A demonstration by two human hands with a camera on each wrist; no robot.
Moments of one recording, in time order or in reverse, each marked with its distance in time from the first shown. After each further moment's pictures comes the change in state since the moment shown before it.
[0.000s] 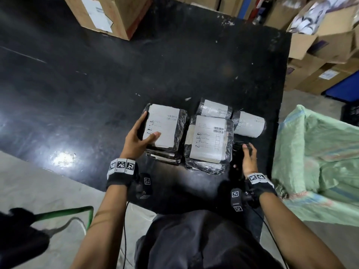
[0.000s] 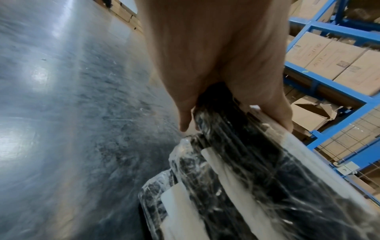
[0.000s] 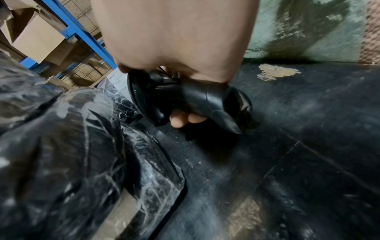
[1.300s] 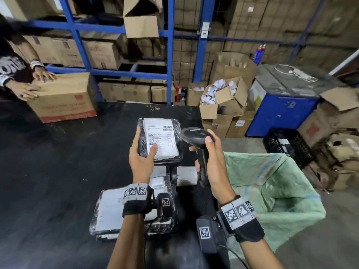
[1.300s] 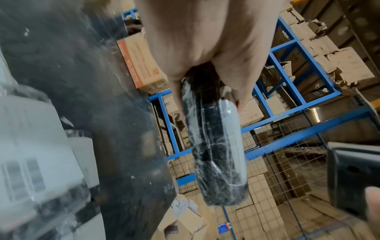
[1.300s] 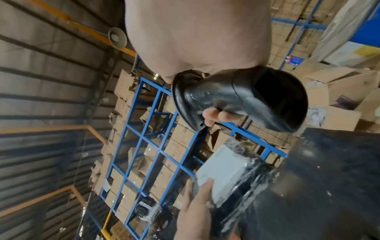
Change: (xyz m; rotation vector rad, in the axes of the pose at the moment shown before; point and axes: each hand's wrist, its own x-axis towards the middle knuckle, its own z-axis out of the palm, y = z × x) left_hand 0.039 0.186 0.200 -0.232 0.105 0.425; right_hand -0.168 -0.205 -0.118 0.570 -0.086 -0.605
